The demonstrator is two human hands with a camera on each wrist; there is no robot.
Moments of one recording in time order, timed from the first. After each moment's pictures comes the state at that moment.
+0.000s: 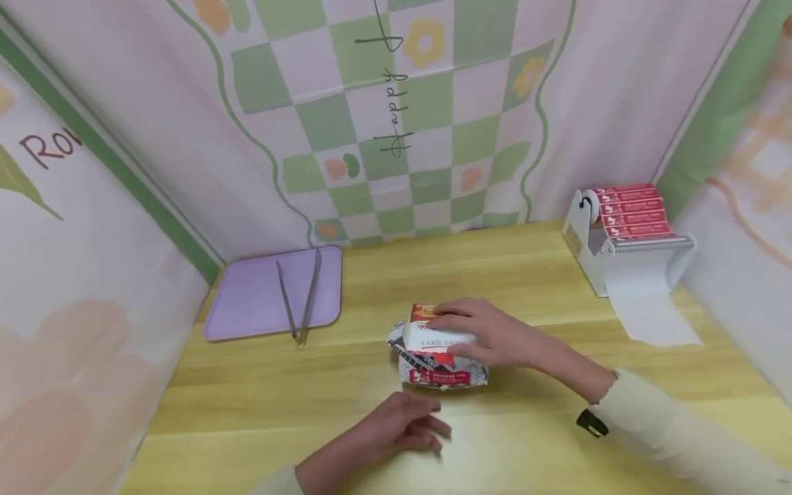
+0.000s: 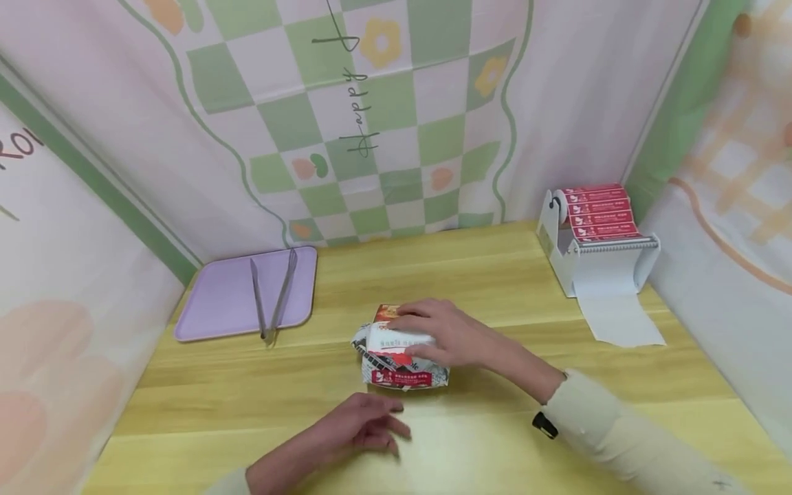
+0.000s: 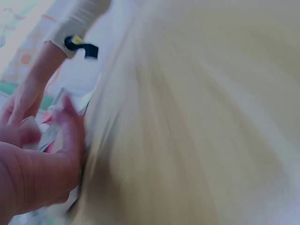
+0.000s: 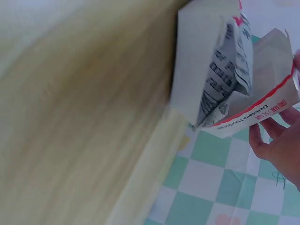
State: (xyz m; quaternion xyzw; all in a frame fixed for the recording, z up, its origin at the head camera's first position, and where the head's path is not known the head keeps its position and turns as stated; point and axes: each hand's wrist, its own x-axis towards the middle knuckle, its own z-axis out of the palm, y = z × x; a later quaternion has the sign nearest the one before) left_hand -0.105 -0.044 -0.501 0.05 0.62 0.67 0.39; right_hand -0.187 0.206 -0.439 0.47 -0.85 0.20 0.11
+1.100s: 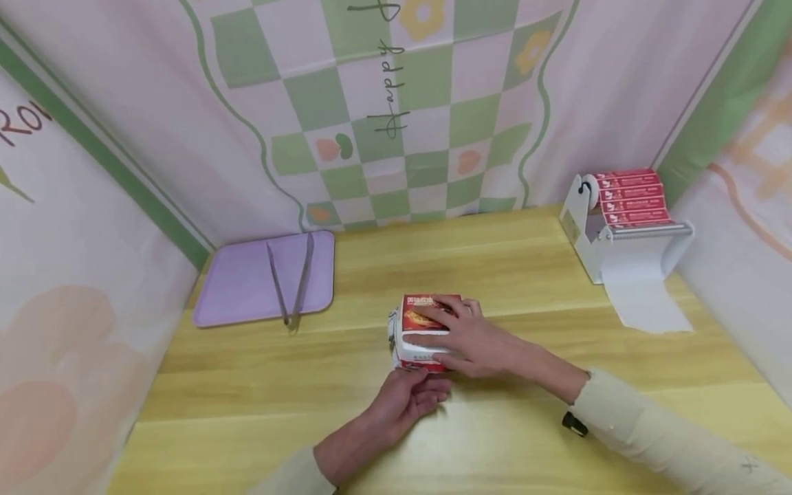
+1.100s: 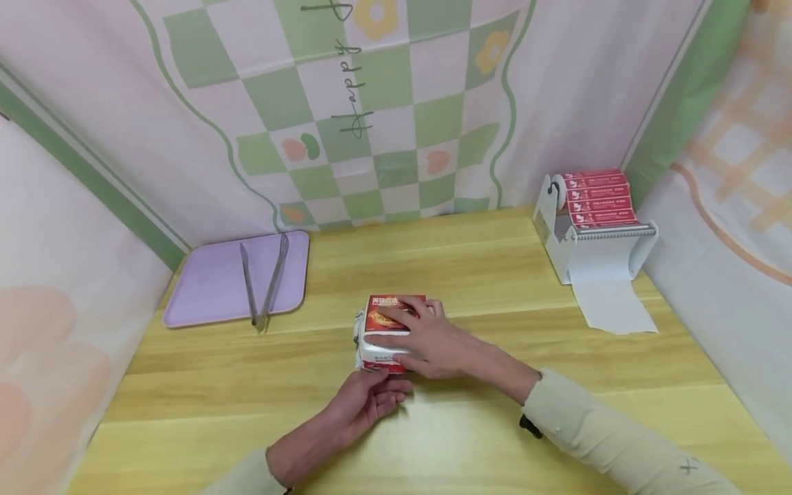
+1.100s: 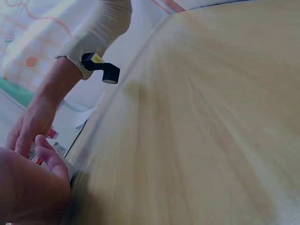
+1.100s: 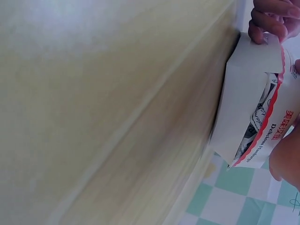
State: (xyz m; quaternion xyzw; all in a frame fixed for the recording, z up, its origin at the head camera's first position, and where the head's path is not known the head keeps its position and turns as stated) left_hand -0.115 -0.011 -0.508 -0.09 0.50 0.80 0.32; right_hand -0.176 0.188 -0.470 0.43 -0.90 0.09 0.04
